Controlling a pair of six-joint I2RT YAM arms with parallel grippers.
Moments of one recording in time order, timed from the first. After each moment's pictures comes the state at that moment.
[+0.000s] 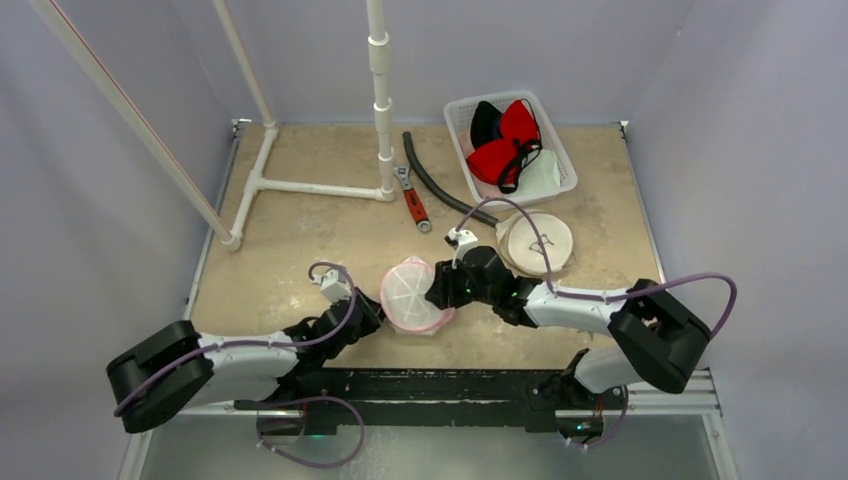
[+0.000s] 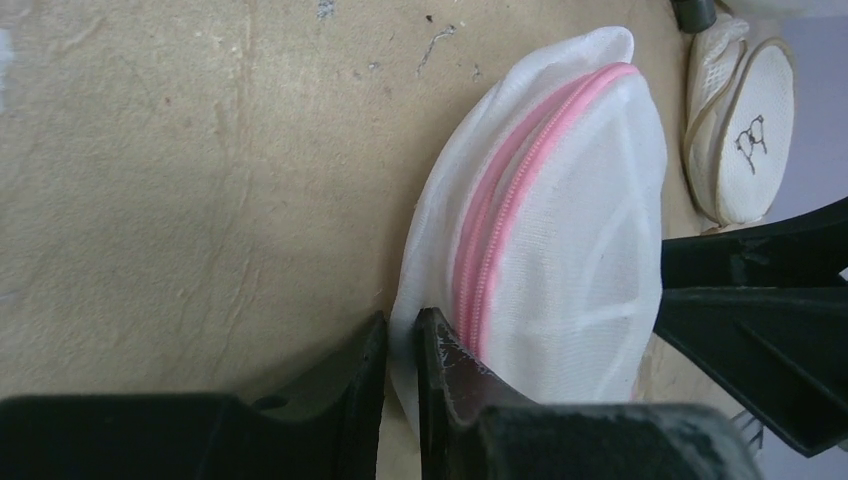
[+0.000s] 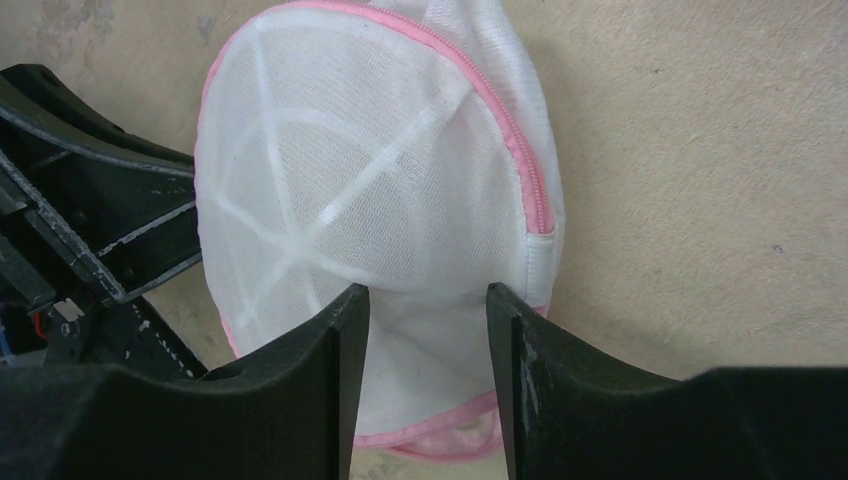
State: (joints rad) left arm -0.96 1.13 0.07 0.48 -0.44 -1.19; right arm 0.86 1.41 0.55 0.23 -0.09 0.55
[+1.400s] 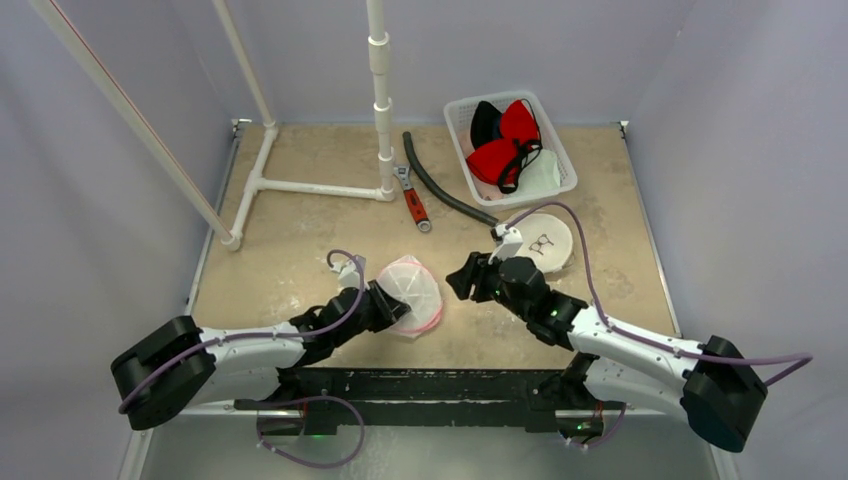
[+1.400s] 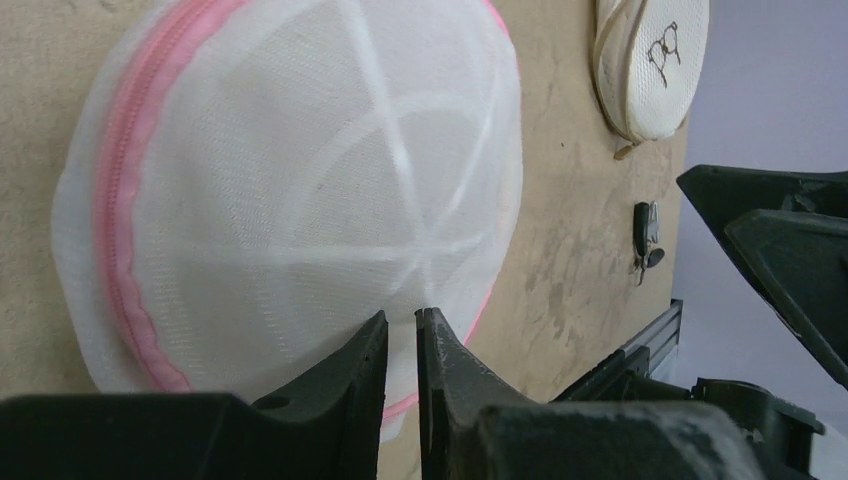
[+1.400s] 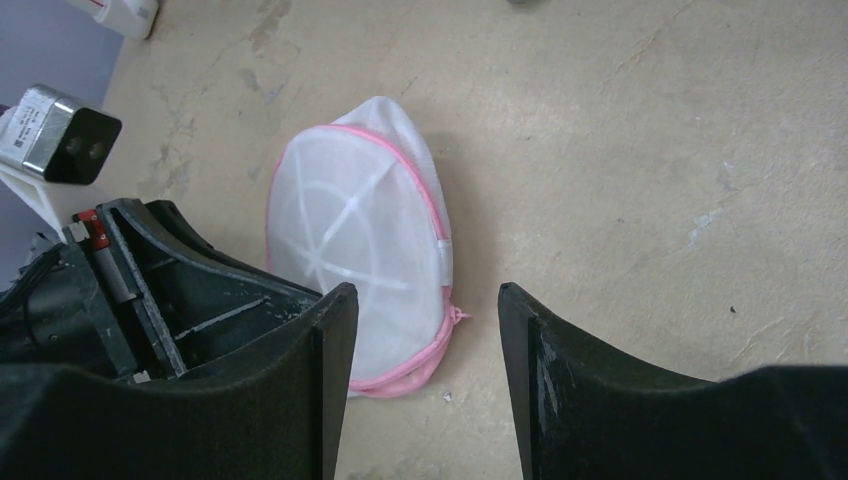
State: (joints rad) left arm -0.94 1.11 0.20 0.39 -0.21 -1.18; right arm 0.86 0.99 0.43 0.13 0.16 0.66
